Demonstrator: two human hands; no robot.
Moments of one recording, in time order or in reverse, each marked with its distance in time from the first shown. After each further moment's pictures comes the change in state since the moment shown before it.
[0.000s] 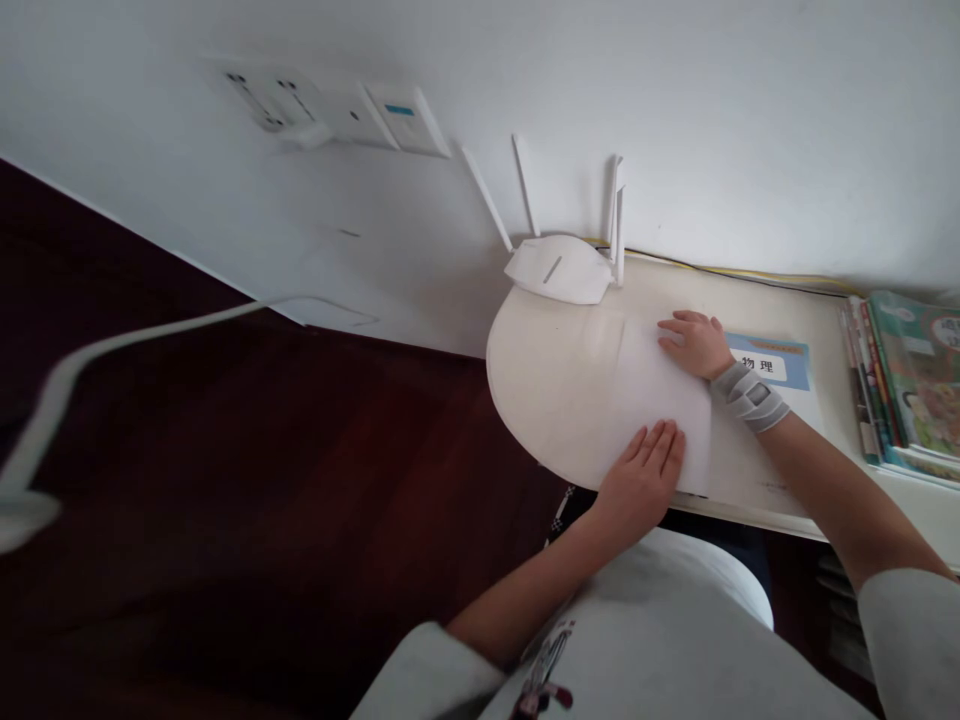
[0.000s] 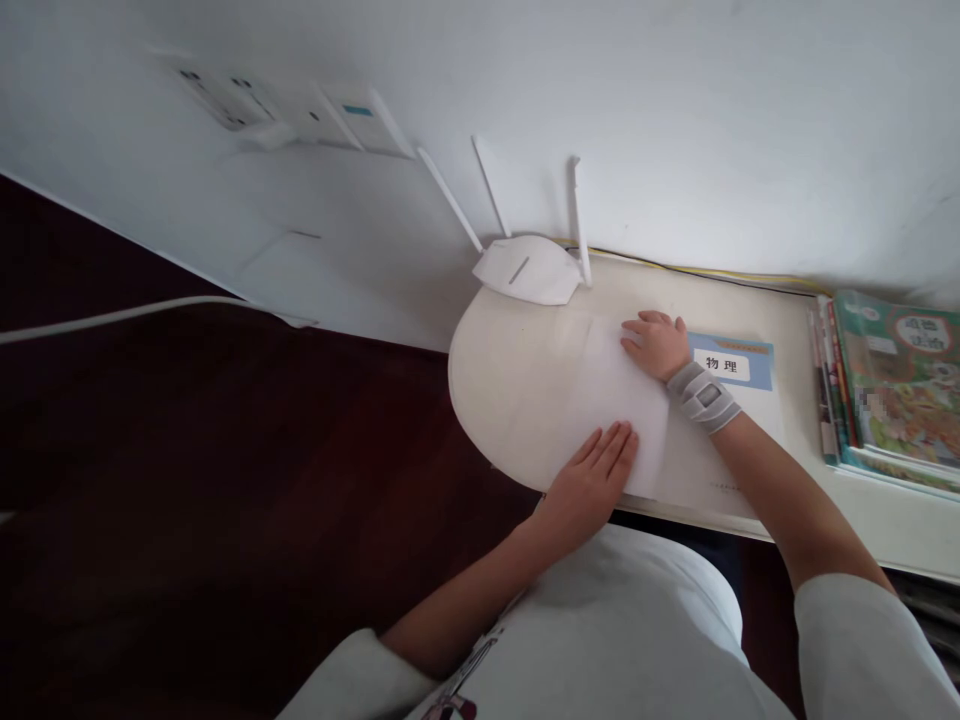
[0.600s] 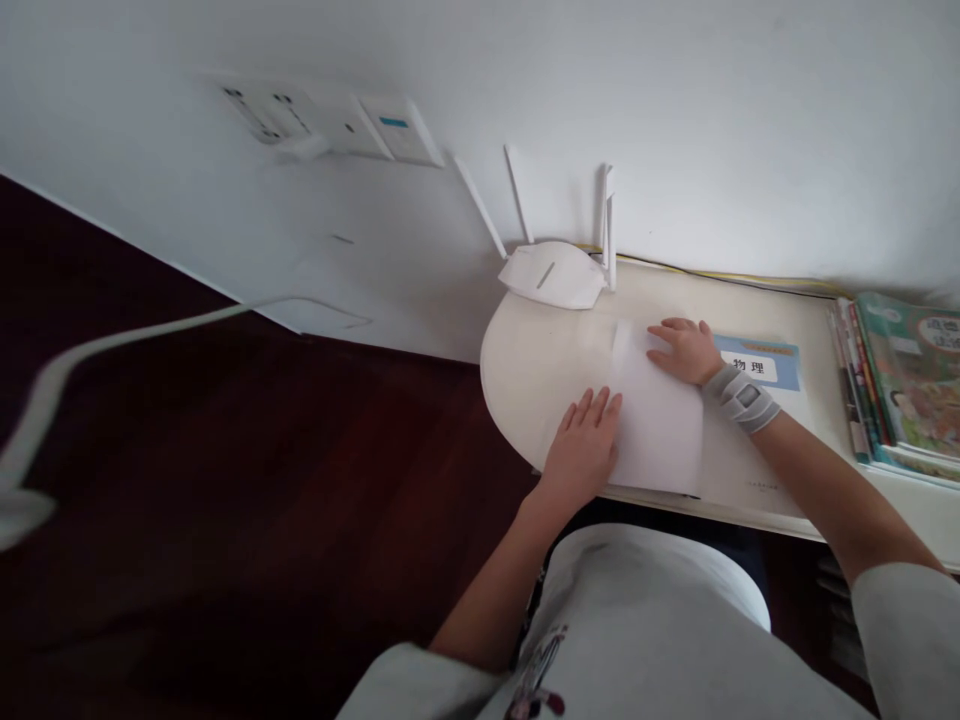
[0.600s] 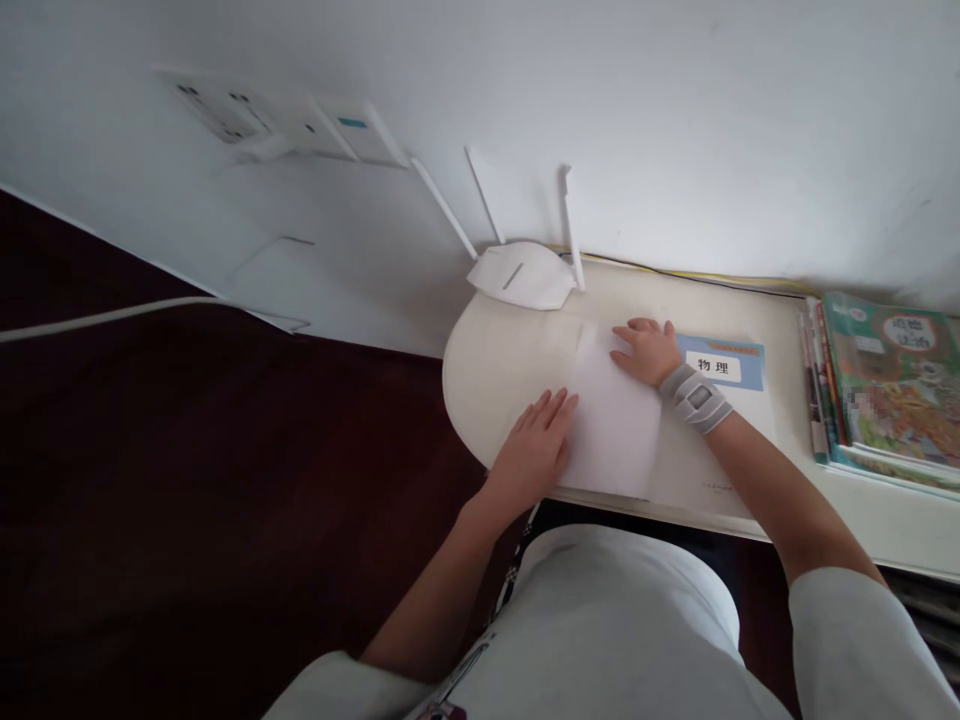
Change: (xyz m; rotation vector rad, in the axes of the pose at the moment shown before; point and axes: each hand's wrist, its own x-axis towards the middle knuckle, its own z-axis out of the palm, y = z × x) left_hand -0.002 -0.055 -0.013 -0.125 -0.159 -0.397; right_hand -0.004 -0.001 -0.002 -0.064 -0.086 -0.086
